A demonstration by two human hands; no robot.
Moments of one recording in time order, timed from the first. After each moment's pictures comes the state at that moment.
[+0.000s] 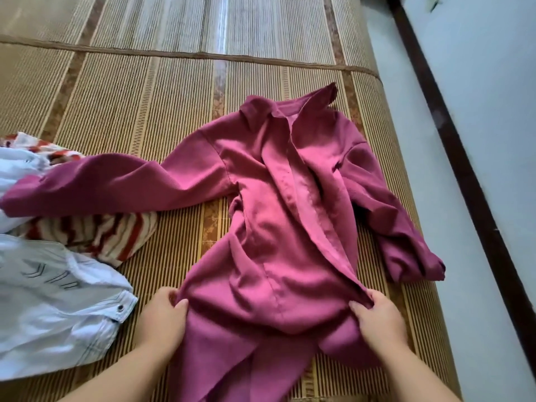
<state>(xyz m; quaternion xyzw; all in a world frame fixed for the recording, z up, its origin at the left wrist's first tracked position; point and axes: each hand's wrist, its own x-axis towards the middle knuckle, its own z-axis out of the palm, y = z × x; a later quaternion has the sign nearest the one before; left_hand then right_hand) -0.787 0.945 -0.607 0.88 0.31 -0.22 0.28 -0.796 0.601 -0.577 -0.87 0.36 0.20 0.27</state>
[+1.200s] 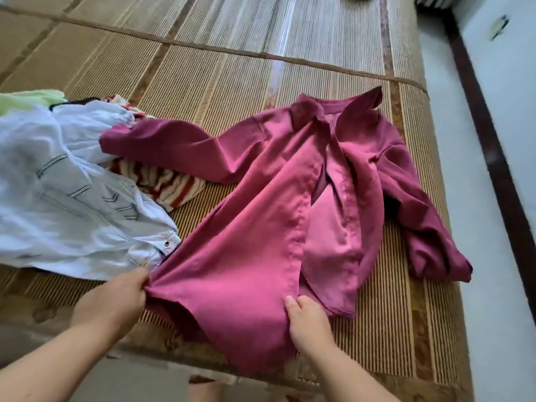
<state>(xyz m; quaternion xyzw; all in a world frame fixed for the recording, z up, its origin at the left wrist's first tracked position) -0.886 1.044 -0.572 0.95 0.17 -0.24 0.10 -0.860 0.730 -0.578 -0.86 0.19 0.31 0.36</state>
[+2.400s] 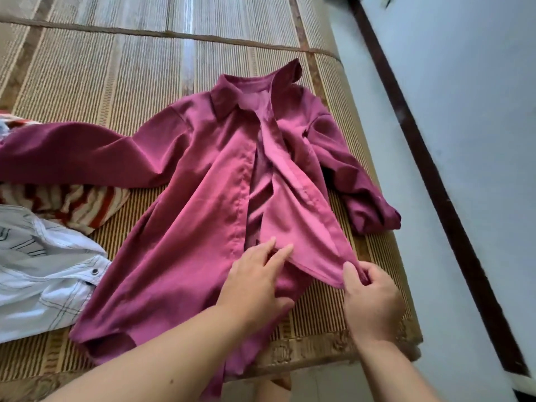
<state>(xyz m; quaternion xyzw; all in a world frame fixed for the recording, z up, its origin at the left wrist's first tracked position) -0.827 0.803 -0.570 0.92 -0.21 -0.18 0.28 -0.872 0.635 -0.517 -0.88 0.34 -0.12 0.31</state>
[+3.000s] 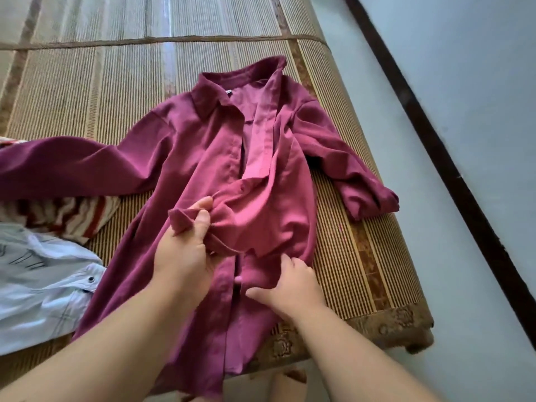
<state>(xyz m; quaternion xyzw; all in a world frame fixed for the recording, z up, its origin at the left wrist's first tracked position) -0.795 0.830 -0.516 0.49 0.26 -0.09 0.83 -0.852 0.674 -0.591 -0.92 0.17 0.30 0.20</state>
